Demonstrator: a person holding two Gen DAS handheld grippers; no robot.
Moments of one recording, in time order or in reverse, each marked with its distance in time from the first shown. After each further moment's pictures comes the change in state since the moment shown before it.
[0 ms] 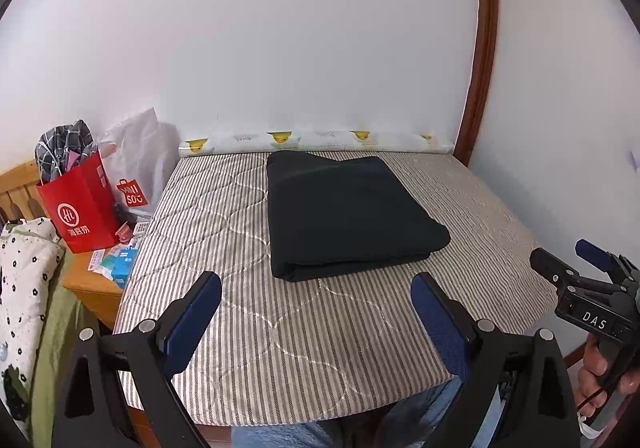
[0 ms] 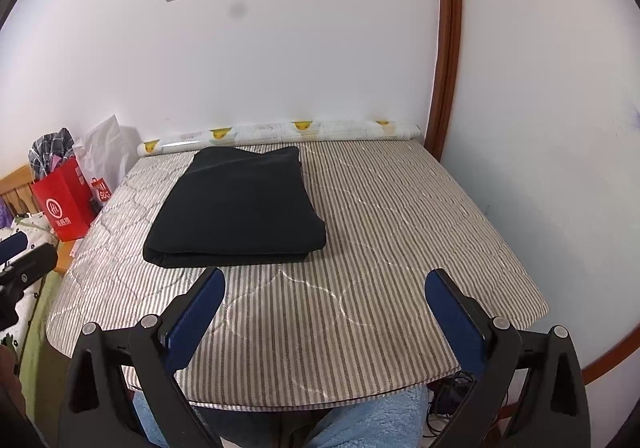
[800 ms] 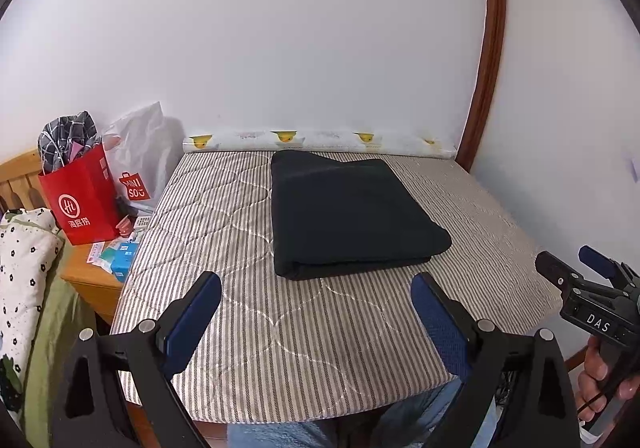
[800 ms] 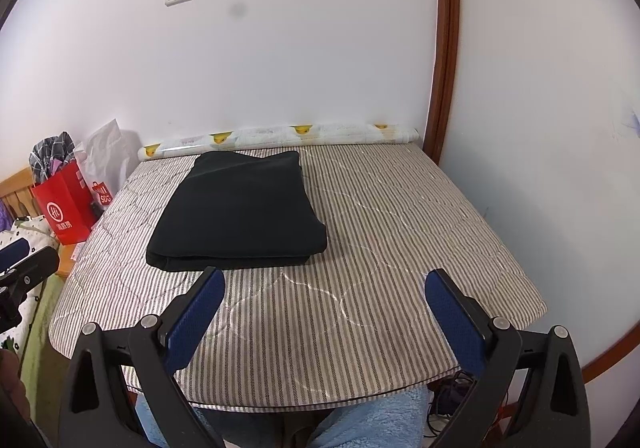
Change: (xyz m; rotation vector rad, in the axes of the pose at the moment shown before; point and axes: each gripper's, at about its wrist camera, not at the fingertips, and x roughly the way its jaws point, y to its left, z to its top) left arm -0.001 0.009 -0.002 -0.033 0.000 -0.004; right arm -0.005 0.000 0.003 0.003 -0.008 -0.006
